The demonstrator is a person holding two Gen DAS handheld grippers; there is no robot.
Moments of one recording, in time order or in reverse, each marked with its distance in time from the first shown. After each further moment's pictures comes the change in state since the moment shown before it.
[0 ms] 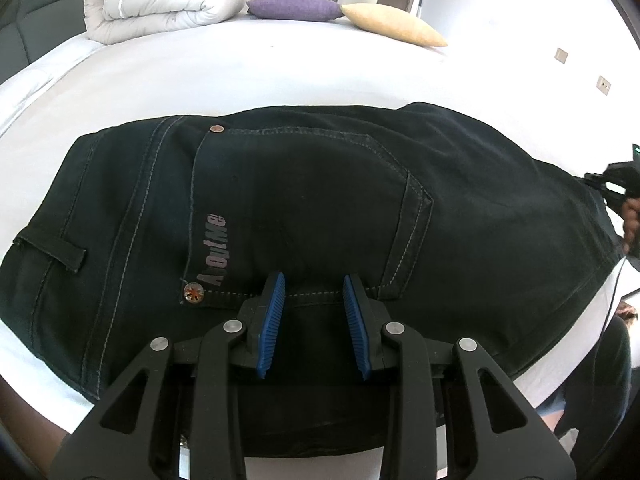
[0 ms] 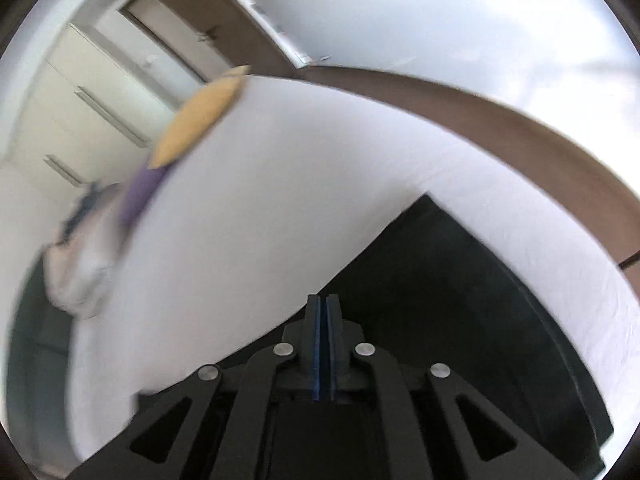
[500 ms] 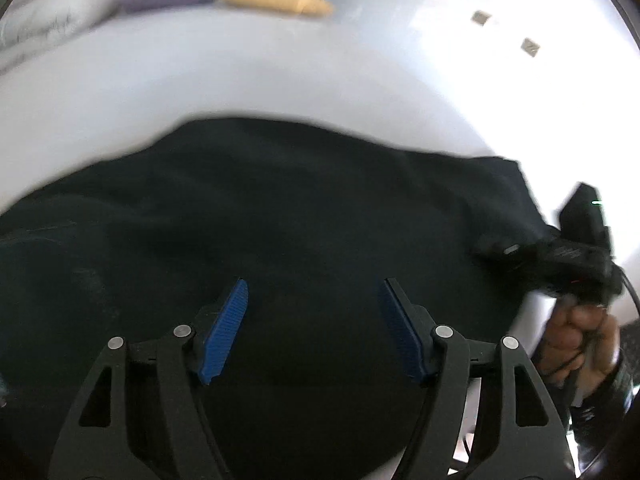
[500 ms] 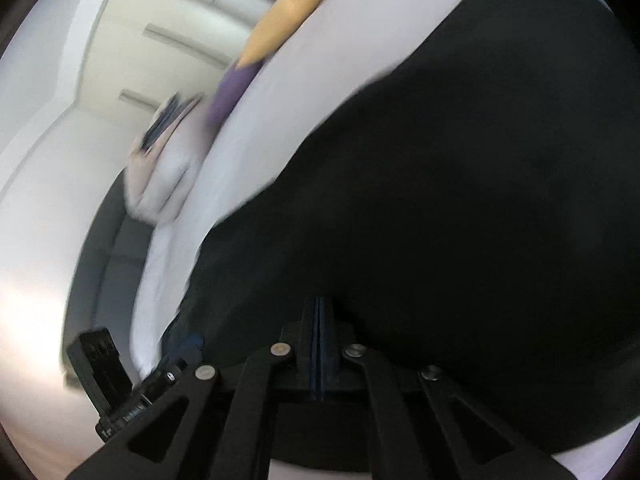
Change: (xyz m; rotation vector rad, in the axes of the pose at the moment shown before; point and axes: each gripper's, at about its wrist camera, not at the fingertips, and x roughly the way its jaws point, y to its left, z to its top) left arm 0.062 -0.141 0.060 0.135 0.130 -0.306; right arm 0.023 0.005 -0.119 -0.045 0.228 0.243
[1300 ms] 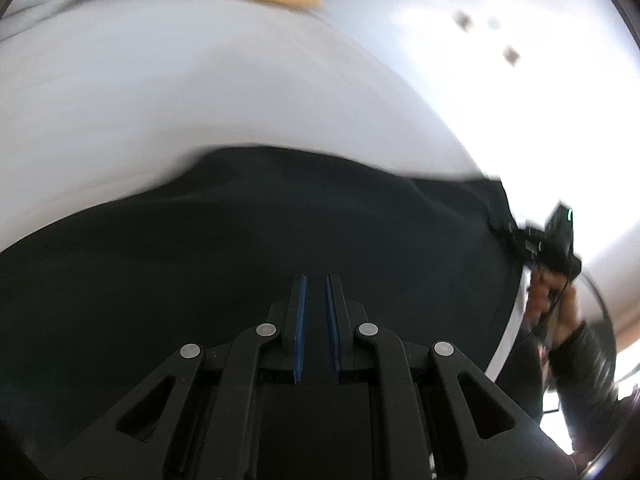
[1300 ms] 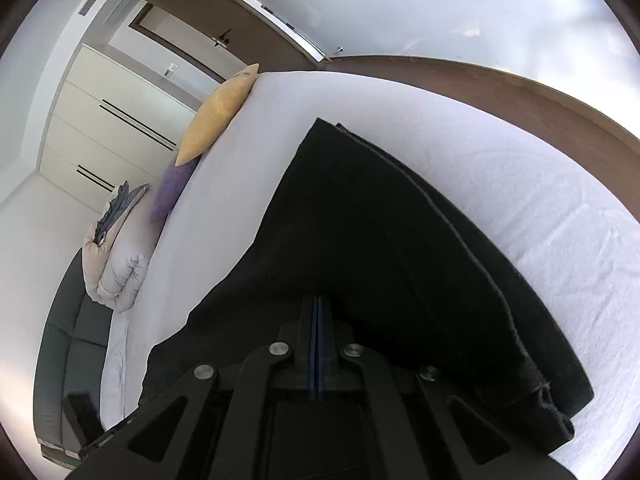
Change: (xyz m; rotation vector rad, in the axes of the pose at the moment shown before) left arm 0.003 0.052 0.040 0.065 0.084 -0.171; right arm -0.060 -0.074 0.047 0.088 -0.237 -0.152
